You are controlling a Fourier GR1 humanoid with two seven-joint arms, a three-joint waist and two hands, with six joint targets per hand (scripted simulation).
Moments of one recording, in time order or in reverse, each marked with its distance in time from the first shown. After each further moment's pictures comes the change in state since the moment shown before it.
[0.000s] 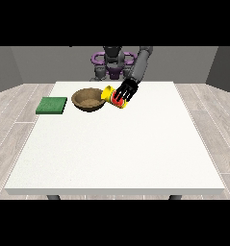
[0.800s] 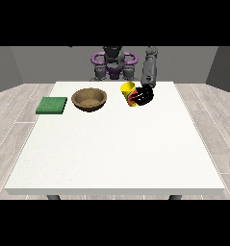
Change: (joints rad) left arm 0.259 0.016 0.253 -0.132 0.438 -0.392 -0.489; right arm 0.047 0.003 0.001 -0.133 -0.003 -0.039 0.042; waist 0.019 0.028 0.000
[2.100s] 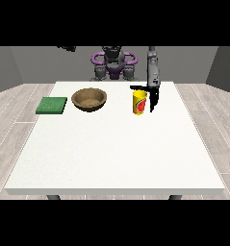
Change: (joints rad) left arm 0.104 -0.023 0.130 -0.191 0.286 -0.434 0.069; right arm -0.095 0.099 0.224 -0.005 0.210 -0.144 -0.025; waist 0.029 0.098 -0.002
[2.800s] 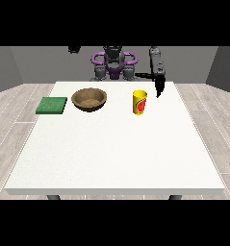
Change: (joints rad) left arm 0.112 -0.017 -0.058 -0.349 -0.004 -0.015 0.232; right arm -0.078 0.083 0.155 0.106 0.153 -0.149 0.005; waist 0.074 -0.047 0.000
